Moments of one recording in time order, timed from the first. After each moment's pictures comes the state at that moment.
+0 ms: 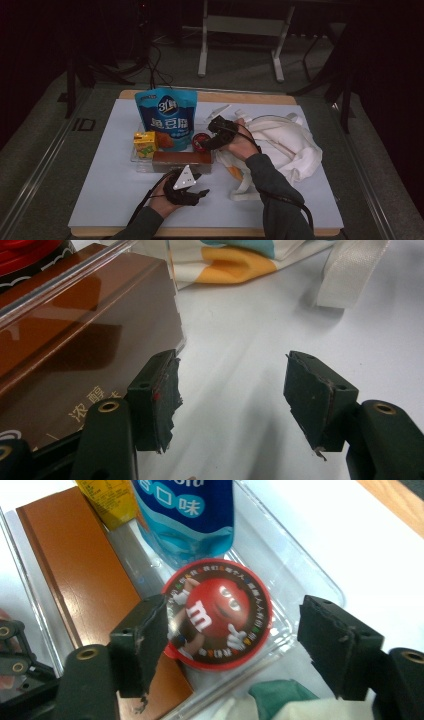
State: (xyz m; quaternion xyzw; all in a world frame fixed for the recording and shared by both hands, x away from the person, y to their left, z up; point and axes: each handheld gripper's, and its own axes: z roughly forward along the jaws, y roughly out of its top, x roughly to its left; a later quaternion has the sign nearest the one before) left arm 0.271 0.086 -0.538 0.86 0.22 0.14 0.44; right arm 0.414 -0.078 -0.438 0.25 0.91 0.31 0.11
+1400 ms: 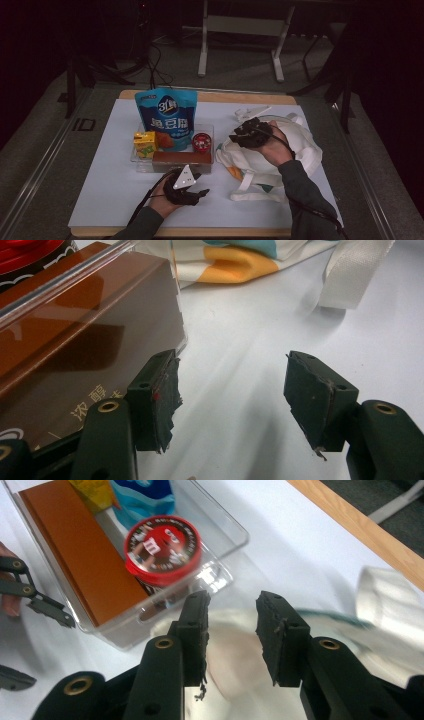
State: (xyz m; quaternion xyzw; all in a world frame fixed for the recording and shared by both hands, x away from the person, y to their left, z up) left arm 0.272 0.086 -0.538 0.86 0.23 0.14 0.44; right arm 0.390 -0.164 -0.407 0.27 0.89 0.33 0.14
